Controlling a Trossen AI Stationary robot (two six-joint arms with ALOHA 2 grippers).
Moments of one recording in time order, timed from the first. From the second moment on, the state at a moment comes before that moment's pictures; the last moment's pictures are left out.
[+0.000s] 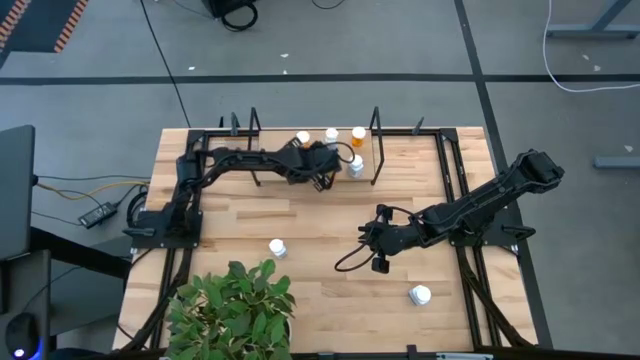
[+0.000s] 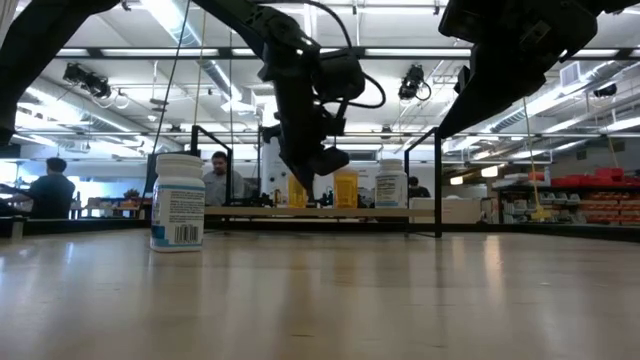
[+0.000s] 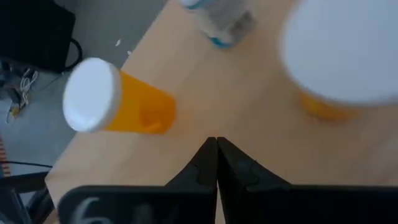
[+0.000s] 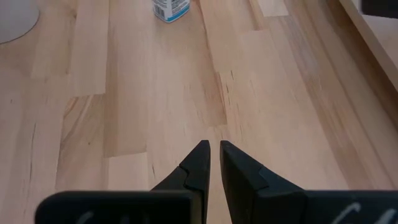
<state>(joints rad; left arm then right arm) 0.26 2.06 1.57 -0.69 -0.65 -0.27 0.38 1.37 0.78 -0.26 0.39 0.39</state>
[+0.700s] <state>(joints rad) -0.06 1.99 1.49 -0.60 -0.61 -0.07 0.38 1.37 0.78 -0.40 0.18 0.54</state>
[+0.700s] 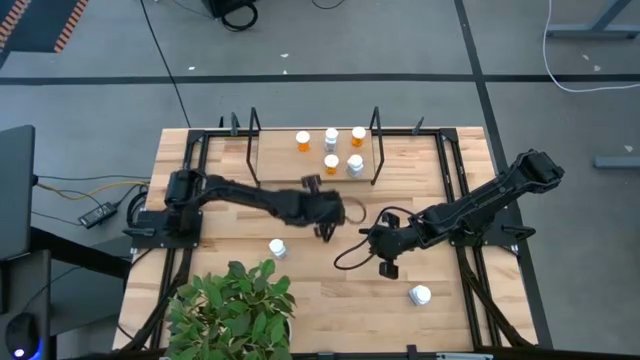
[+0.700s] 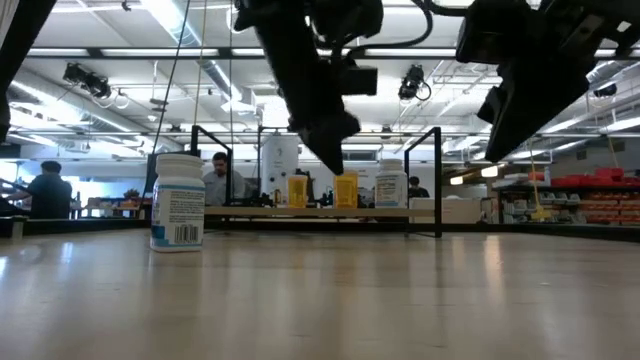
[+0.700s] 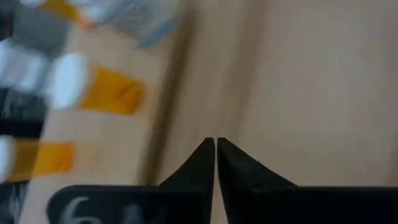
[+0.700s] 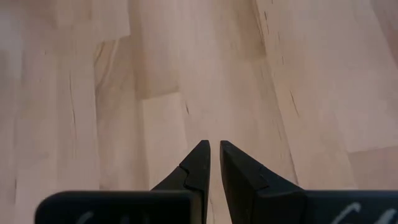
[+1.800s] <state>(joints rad) -0.24 1.30 0.87 -0.49 -0.27 -0.15 0.38 1.37 0.98 -0.37 0.37 0.23</state>
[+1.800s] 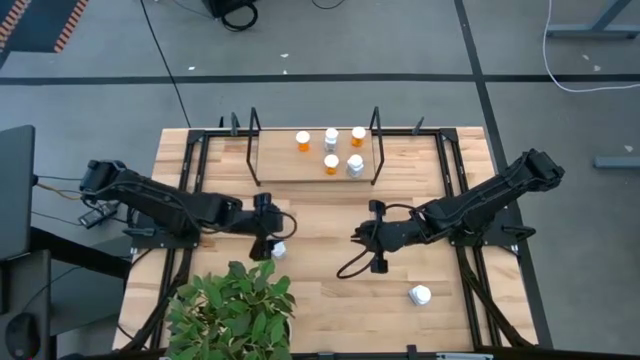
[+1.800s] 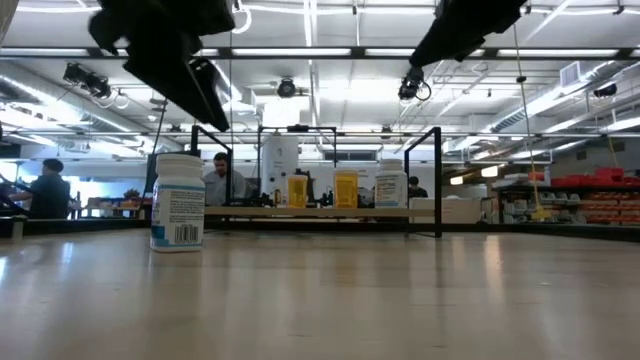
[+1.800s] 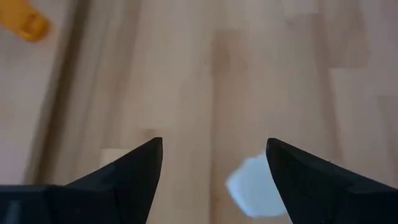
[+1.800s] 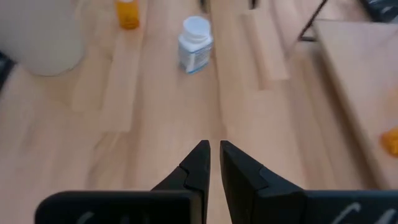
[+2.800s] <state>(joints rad) -0.30 1.36 0.87 -0.54 -0.20 -0.28 0.39 1.37 0.97 -0.37 0.42 0.21</state>
